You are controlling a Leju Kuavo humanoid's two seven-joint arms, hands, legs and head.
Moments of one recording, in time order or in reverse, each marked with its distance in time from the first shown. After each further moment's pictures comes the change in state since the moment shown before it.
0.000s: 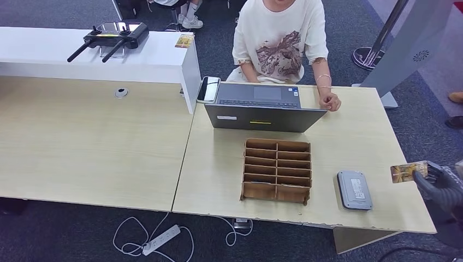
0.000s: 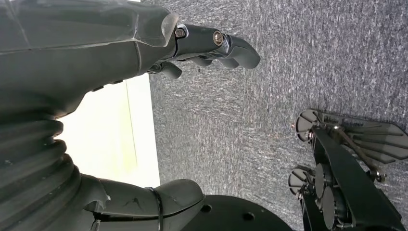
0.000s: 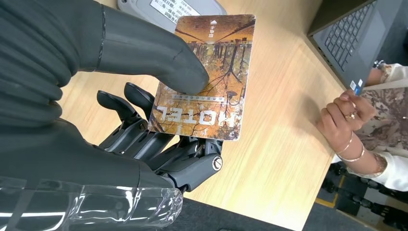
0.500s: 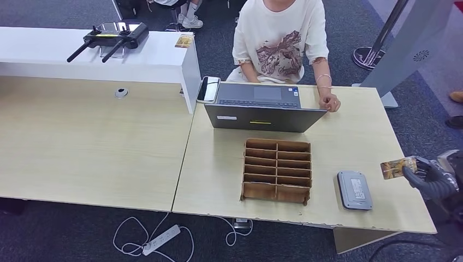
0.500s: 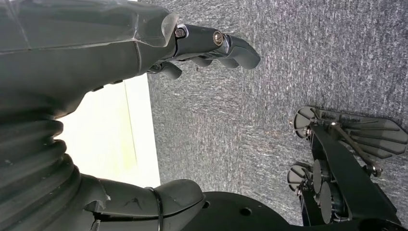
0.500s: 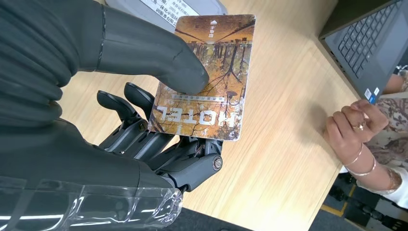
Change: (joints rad) left arm -0.006 0.014 0.000 0.000 0.005 -0.016 -0.002; right arm -0.069 0.018 0.075 0.036 0.060 -0.045 0.014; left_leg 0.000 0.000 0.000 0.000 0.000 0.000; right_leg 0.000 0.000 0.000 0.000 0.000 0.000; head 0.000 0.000
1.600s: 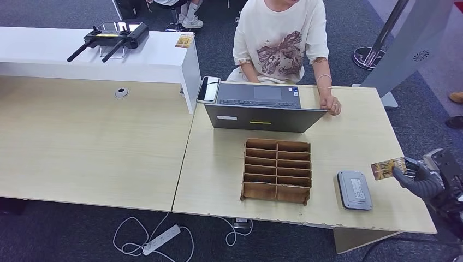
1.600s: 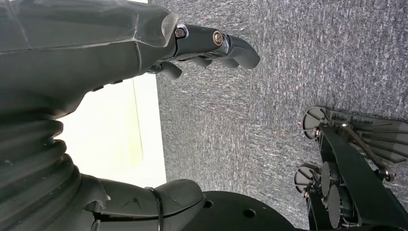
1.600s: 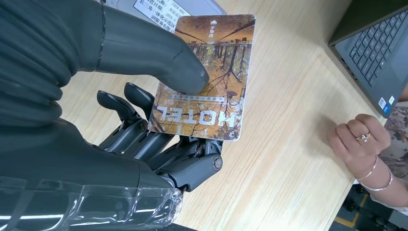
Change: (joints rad) left arm -0.005 -0.015 0.003 0.000 0.001 0.022 0.046; right arm -0.044 0.021 0.078 0.071 -0.006 -0.027 -0.008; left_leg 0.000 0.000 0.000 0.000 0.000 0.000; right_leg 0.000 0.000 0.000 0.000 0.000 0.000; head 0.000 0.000
